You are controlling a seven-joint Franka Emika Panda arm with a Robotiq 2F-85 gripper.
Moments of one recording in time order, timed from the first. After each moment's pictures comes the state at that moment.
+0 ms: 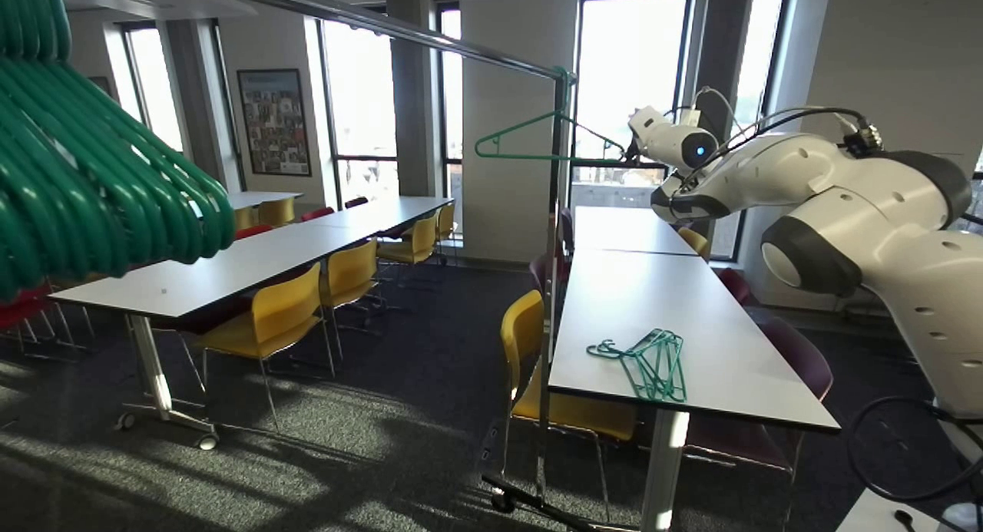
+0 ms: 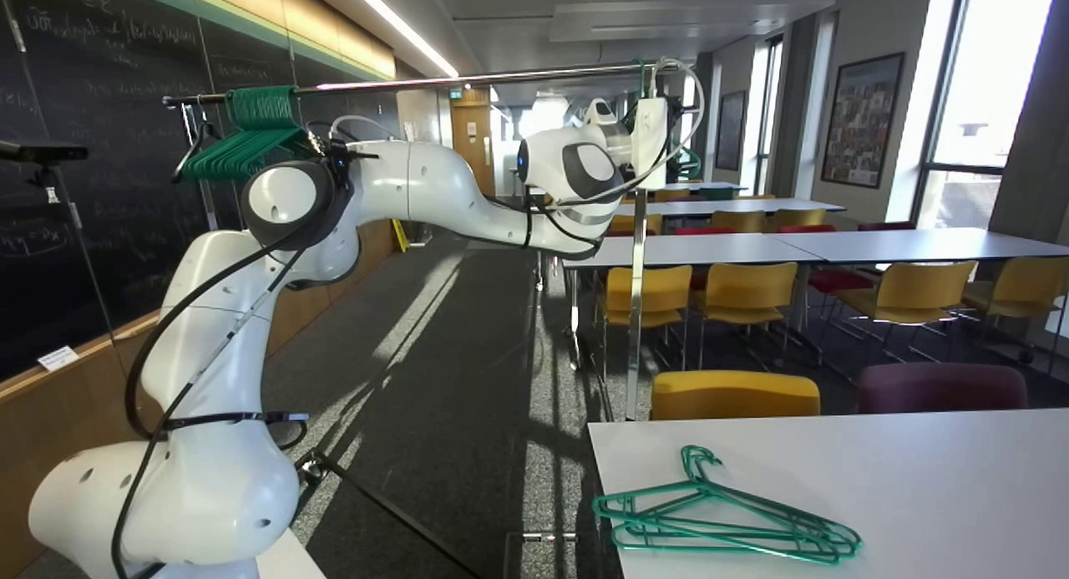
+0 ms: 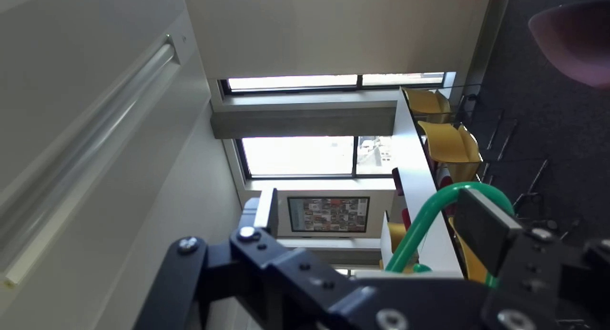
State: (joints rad) arm -2.49 -0.62 1.82 -1.52 -0.29 3.45 -0.65
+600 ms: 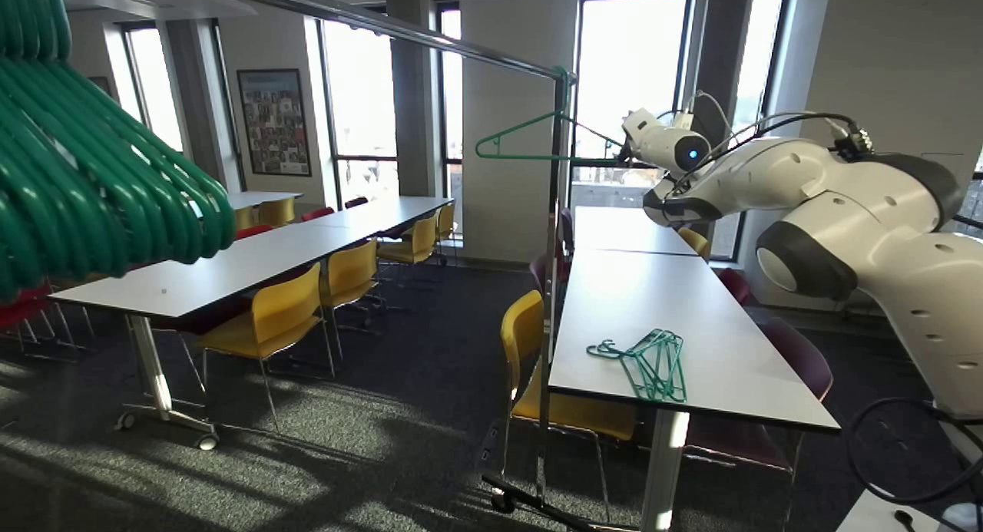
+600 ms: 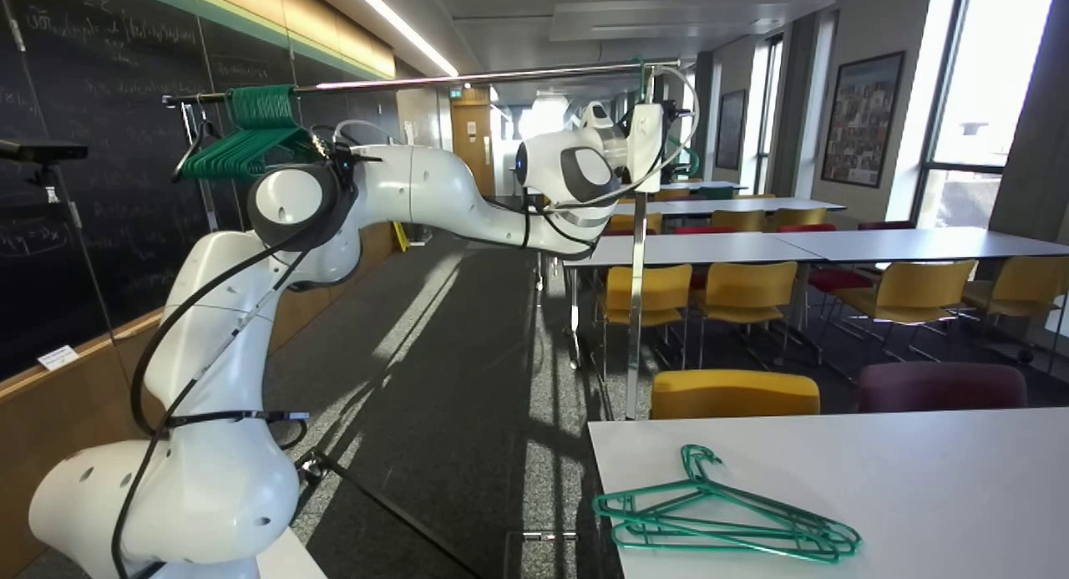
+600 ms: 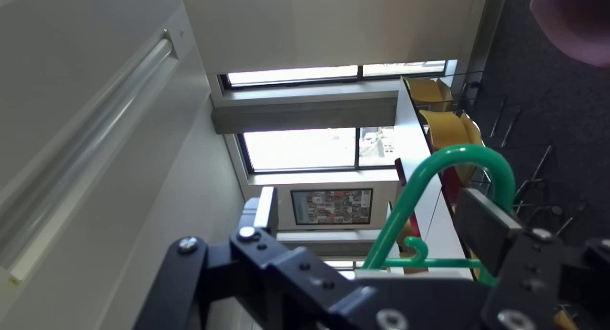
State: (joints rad) arm -2.49 -0.64 1.84 -1.51 -0.25 3.45 -0.65
